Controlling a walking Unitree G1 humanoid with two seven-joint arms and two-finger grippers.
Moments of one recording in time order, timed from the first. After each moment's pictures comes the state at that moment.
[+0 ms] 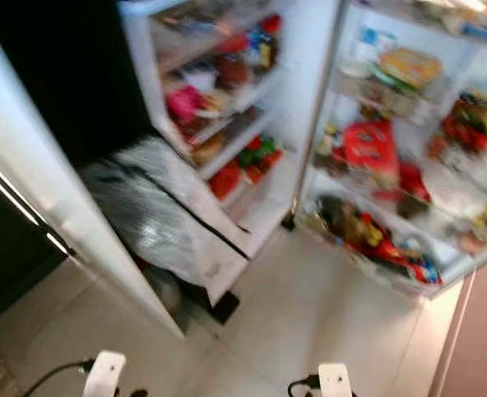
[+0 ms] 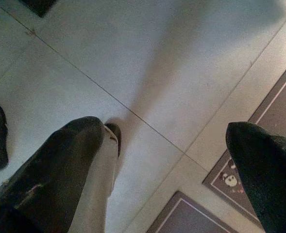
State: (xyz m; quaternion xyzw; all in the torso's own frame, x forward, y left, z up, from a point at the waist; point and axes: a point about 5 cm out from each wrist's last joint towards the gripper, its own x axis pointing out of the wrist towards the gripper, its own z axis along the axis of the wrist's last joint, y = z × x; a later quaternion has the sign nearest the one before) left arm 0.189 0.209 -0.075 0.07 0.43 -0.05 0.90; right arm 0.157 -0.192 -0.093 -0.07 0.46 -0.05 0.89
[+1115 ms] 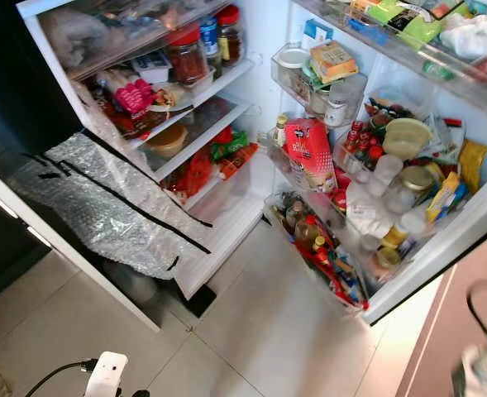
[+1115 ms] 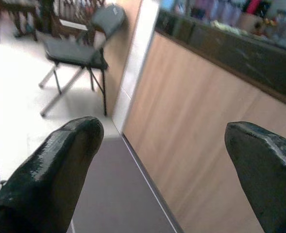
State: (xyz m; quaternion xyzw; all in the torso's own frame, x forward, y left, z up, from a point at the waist) left arm 0.188 0.206 -0.076 0.07 0.44 -0.05 0.89; right arm 0.218 -0.379 0.077 -0.08 0.00 -0.56 0.83
